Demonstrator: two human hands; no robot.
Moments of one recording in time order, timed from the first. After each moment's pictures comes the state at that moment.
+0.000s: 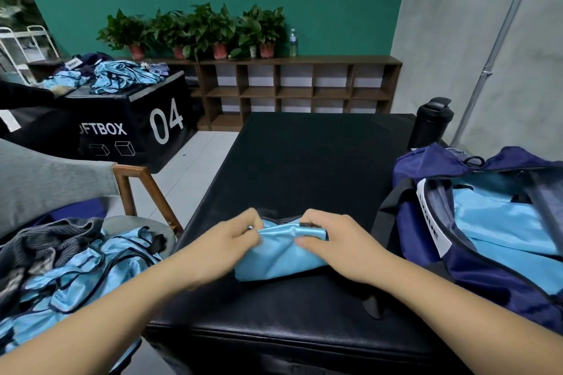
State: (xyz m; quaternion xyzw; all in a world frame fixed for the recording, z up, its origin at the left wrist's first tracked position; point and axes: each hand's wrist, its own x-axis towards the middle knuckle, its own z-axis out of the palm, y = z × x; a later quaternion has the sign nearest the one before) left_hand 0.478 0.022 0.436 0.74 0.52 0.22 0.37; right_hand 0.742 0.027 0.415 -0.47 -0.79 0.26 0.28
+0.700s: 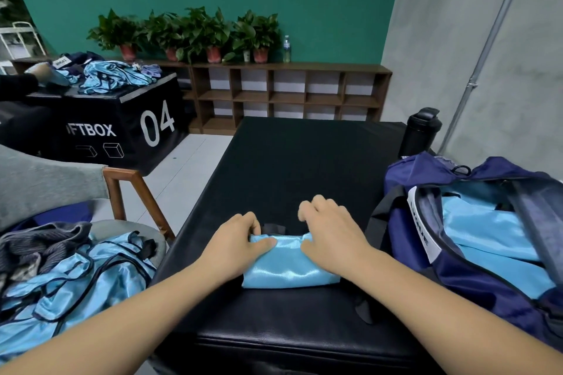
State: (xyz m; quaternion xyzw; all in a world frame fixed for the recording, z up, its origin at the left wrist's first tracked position) left_hand 0.503 0.061 0.389 0.72 0.62 0.24 0.20; right_hand 0.721 0.044 0.429 -0.60 -0.80 0.01 0.09
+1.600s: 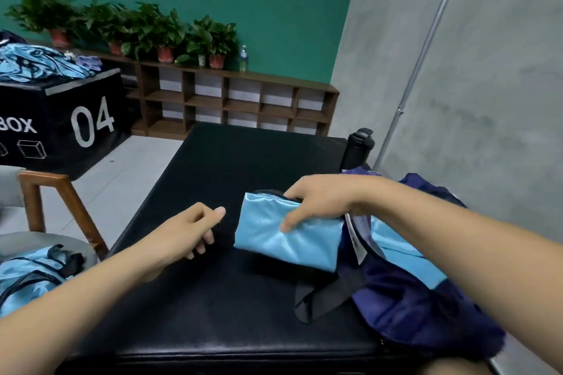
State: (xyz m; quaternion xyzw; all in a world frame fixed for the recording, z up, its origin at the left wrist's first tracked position) left_hand 0.506 0.060 0.438 0.64 0.56 0.29 0.44; right_hand 0.782 0.032 0.575 -0.60 -0.75 0.28 -0.03
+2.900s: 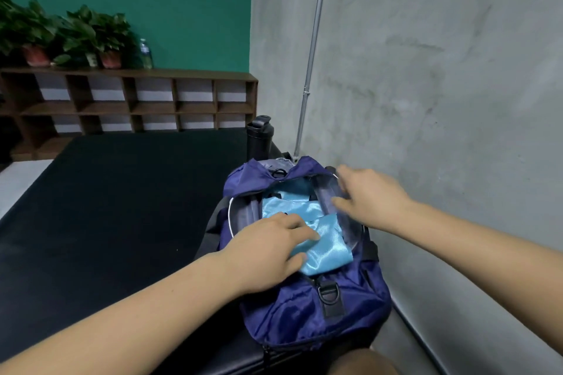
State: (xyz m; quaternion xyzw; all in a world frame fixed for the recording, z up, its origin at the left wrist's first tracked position) left_hand 0.828 0.025 0.452 0.97 0.19 0.13 0.08; right_hand 1.067 -0.035 0.529 -0.76 -0.64 -0.11 0.04
